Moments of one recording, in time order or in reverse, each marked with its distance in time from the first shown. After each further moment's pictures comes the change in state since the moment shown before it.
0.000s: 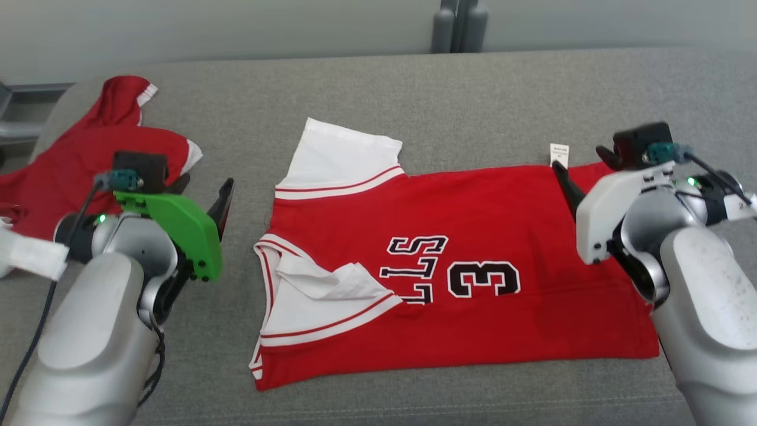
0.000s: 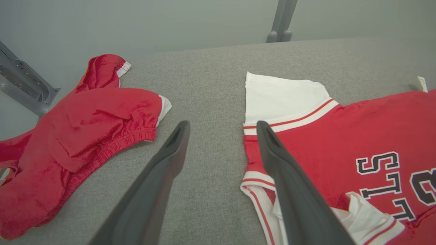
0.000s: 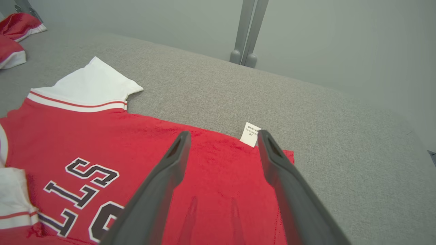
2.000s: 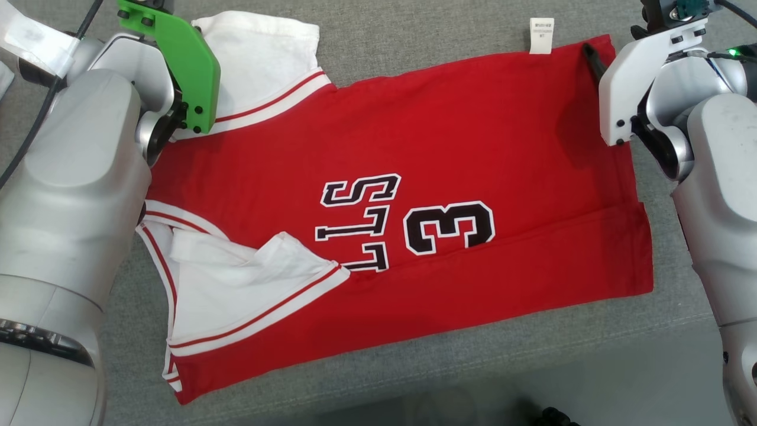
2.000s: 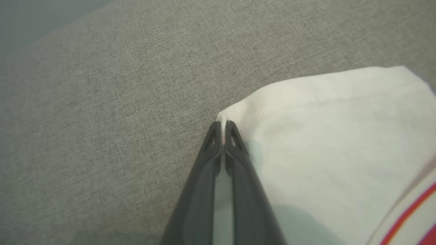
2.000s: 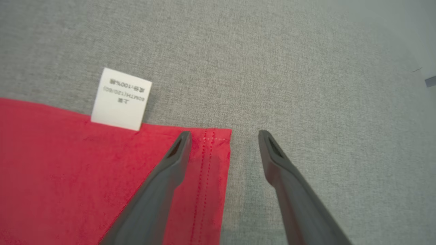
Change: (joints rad) left arm -0.653 -0.076 -0.302 0.524 0.013 -0.050 0.073; right arm -0.440 -0.034 0.035 0.272 -0.029 0.000 0.072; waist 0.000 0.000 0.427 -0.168
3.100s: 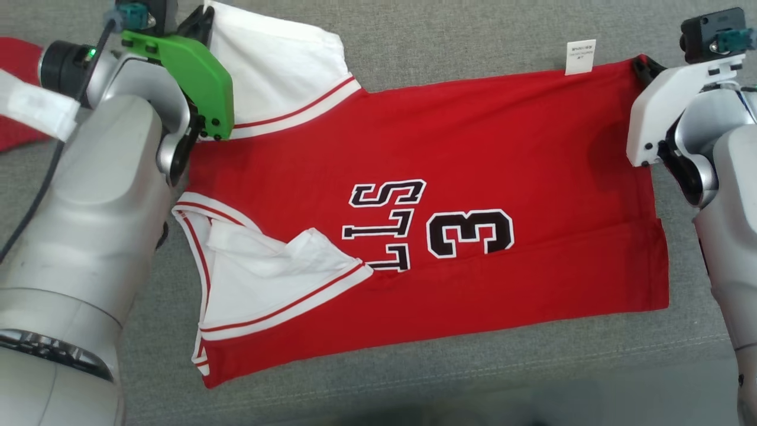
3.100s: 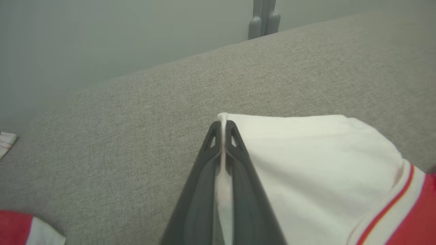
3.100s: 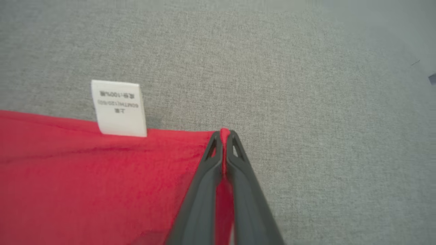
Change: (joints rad) left arm 0.027 -0.023 -0.026 0.020 -0.071 0.069 -0.316; right arm 0.064 -0.027 -0.071 0.049 0.032 0.000 -0.093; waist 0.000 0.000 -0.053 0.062
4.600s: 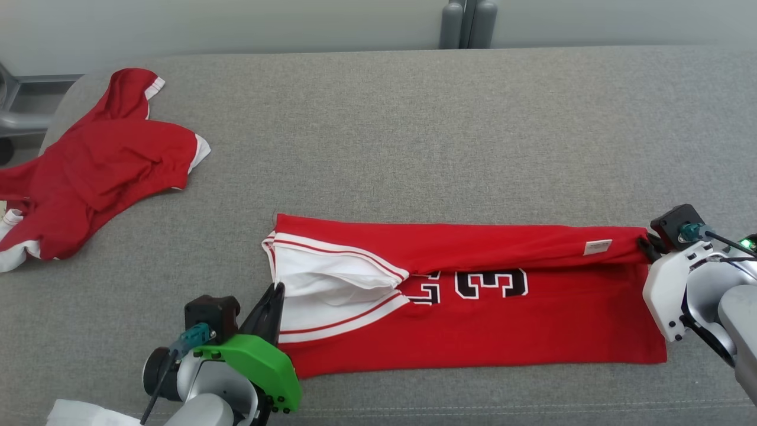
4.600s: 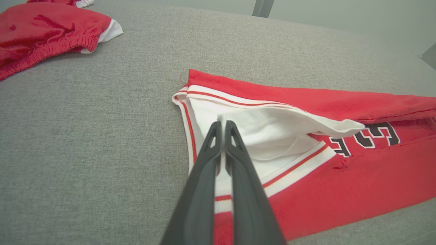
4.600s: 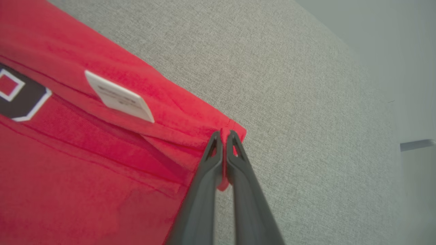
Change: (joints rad) left arm 0.909 0.138 0.008 -0.788 -0.158 0.312 -0.081; right arm 0.372 -0.292 0.388 -0.046 0.116 0.000 -0.194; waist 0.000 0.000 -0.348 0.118
